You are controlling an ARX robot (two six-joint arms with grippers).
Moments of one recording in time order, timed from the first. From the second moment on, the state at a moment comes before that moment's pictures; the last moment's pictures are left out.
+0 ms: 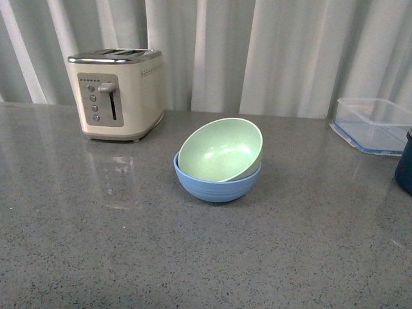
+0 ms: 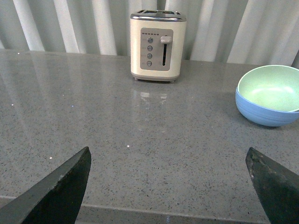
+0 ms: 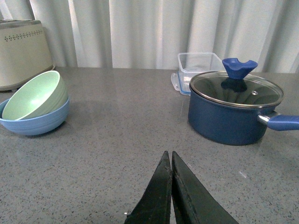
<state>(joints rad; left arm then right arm) 0.00 0.00 0.02 0.00 0.00 -0.01 0.00 0.20 0.01 0.21 0.00 0.00</state>
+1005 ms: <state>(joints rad) 0.00 0.00 0.02 0.00 0.00 -0.01 0.00 0.00 0.01 0.00 0.00 0.00</state>
